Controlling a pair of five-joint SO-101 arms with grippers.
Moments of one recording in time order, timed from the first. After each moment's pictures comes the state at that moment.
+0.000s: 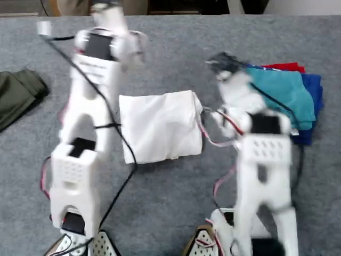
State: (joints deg) left arm 7.0 30.7 -62.3 100.2 17.3; right arm -4.7 -27.6 27.3 68.8 22.5
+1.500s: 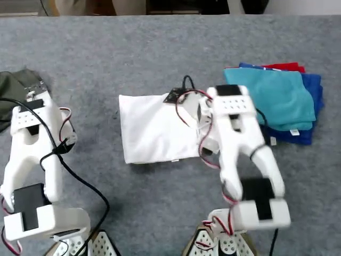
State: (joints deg) left arm -18.4 -5.1 29.2 69.2 2.6; right arm -7.6 -3.9 23.0 83.4 46.5
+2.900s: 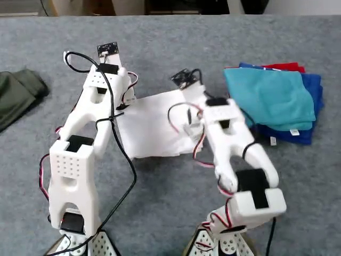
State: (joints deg) left arm 5.8 35.3 -19.6 68.3 14.5; right arm -9.4 6.2 28.0 53.6 17.2
